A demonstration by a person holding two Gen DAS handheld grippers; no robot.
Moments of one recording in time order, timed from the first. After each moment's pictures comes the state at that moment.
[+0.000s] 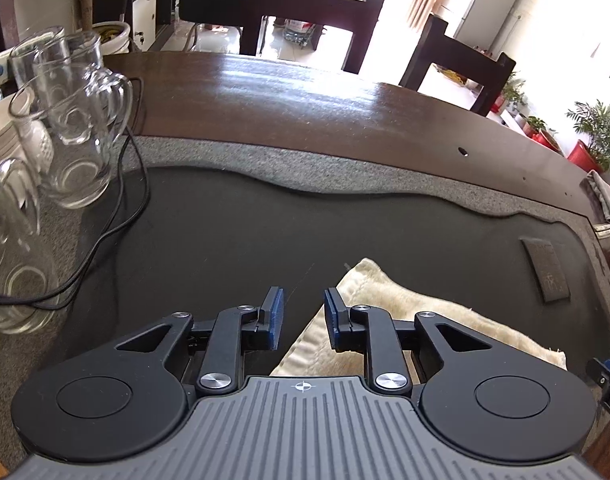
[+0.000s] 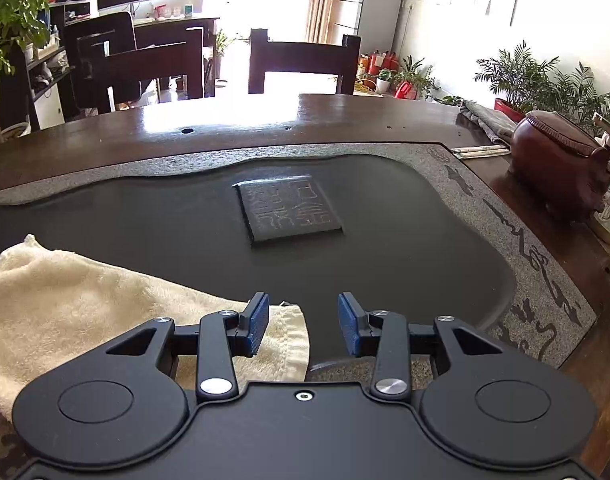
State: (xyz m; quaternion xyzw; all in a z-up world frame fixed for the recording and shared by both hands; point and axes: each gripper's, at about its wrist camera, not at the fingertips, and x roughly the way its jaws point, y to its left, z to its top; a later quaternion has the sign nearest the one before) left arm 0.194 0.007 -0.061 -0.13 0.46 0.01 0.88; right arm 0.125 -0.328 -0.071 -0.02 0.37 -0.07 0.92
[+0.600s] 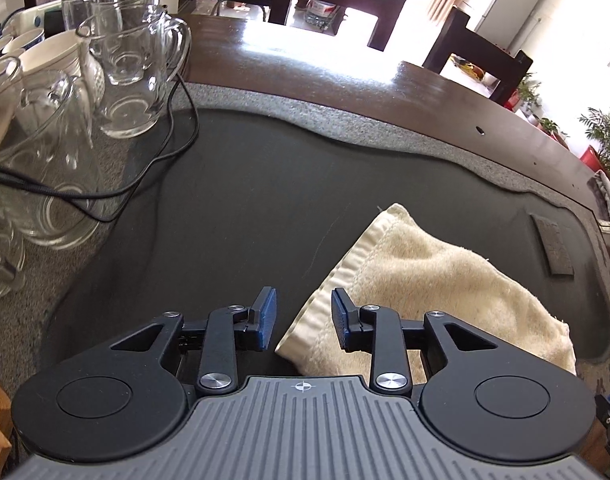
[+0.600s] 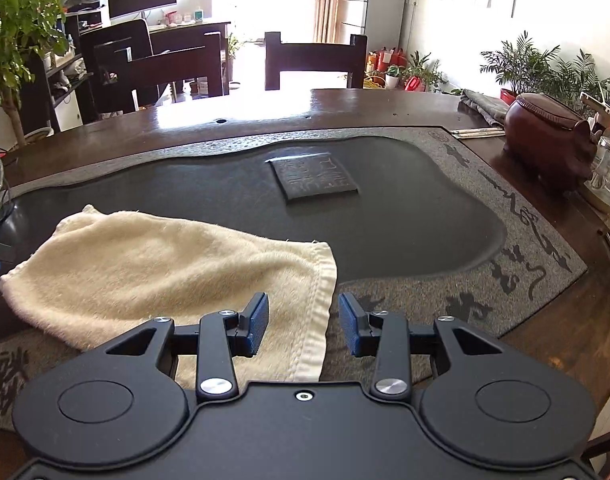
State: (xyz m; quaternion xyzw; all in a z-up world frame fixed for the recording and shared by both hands) left arm 0.148 0.025 -0.072 -0.16 0.48 0.03 0.86; right arm 0.049 -0.304 -0.058 0.00 0.37 -0.06 0.93
